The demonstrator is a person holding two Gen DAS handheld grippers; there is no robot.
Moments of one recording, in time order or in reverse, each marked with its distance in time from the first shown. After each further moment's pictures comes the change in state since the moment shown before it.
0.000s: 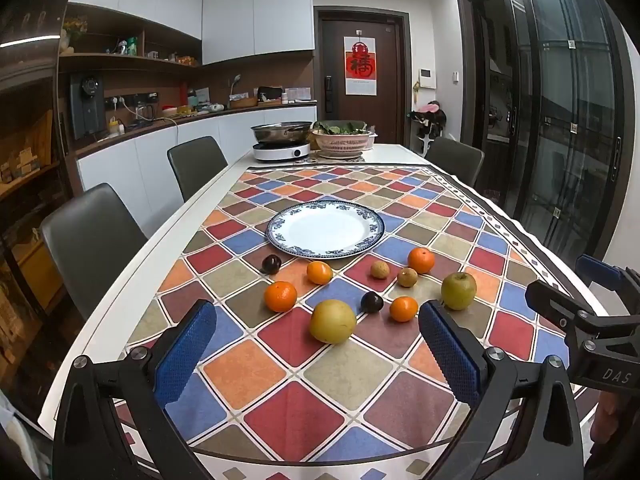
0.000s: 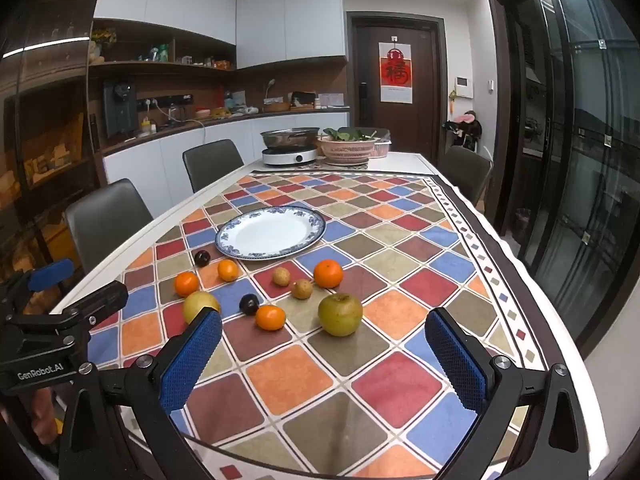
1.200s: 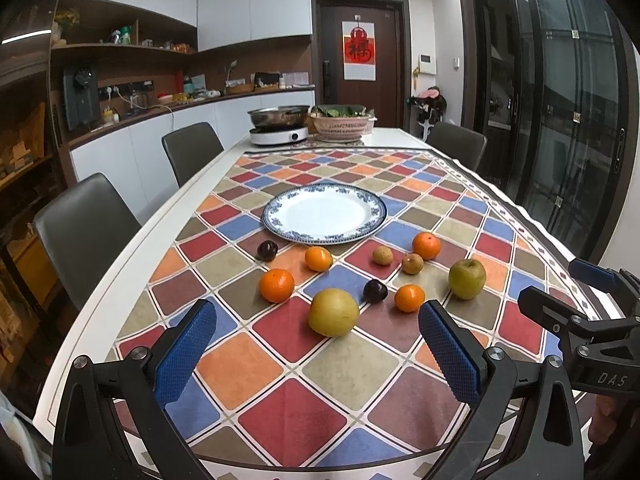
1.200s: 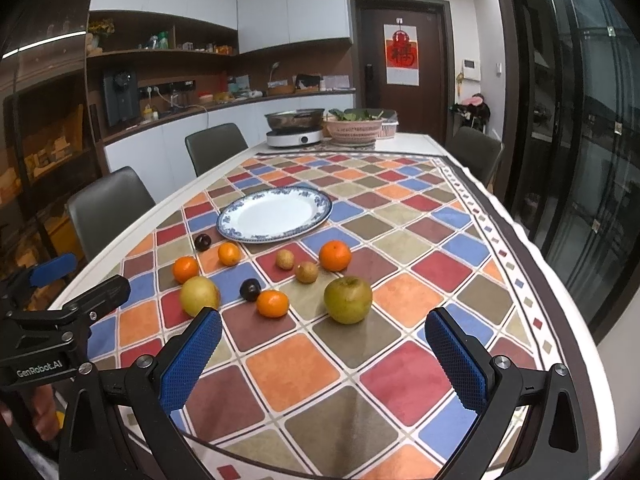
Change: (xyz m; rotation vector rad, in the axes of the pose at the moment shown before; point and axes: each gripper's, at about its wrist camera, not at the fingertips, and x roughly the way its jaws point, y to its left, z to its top) left arm 0.026 -0.001 0.000 0.008 0.068 -0.006; right arm 0.022 -0.001 -0.003 0.020 0.066 0.029
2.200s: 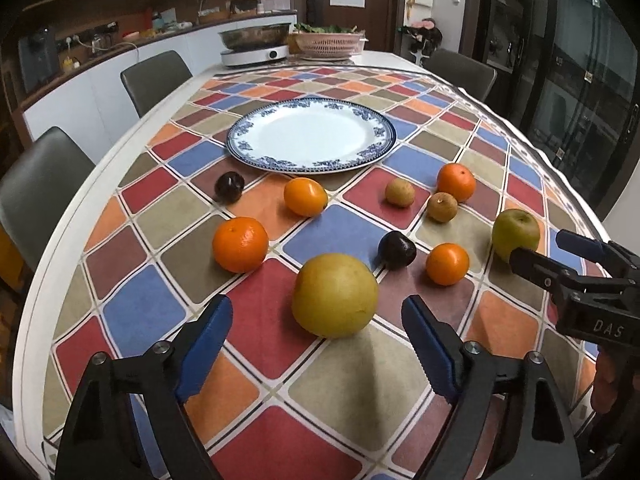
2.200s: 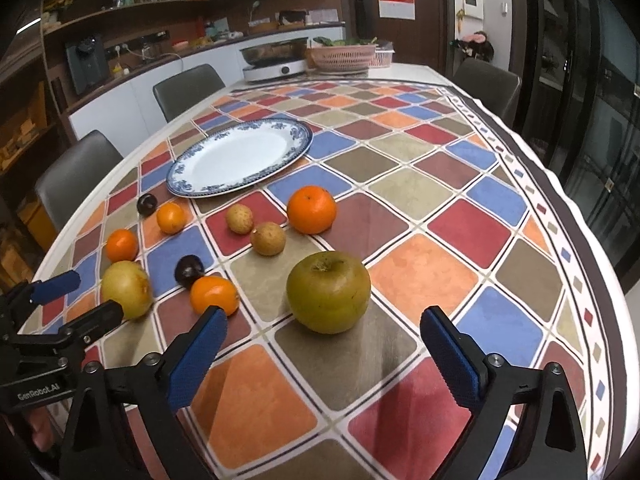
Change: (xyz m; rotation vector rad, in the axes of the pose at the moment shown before) left arm 0.115 0.004 -0.011 0.016 0.281 -0.076; right arm 0.116 -0.022 0.004 0.046 0.247 -0.015
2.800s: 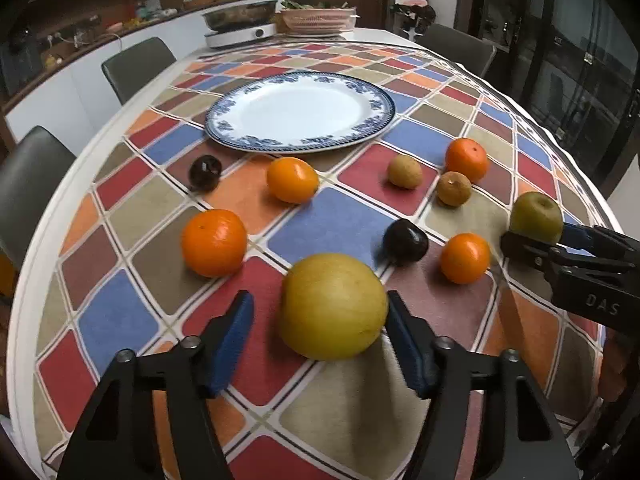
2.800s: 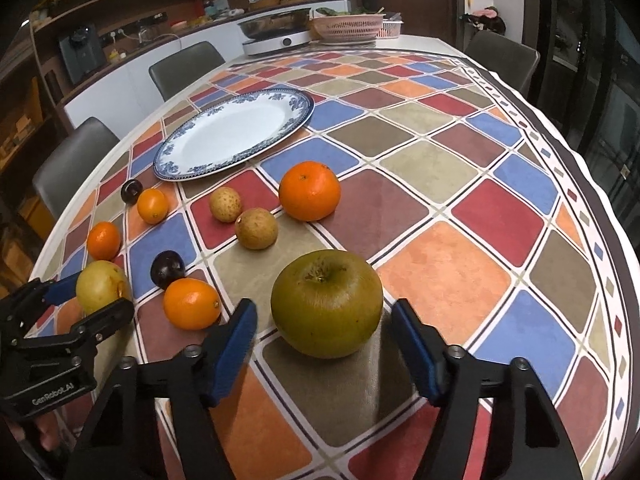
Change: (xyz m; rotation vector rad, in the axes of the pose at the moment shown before) left arm 0.031 -0.004 0.005 0.031 0.075 -0.028; right arm 0.038 -0.005 0.008 0.007 0.100 0.044
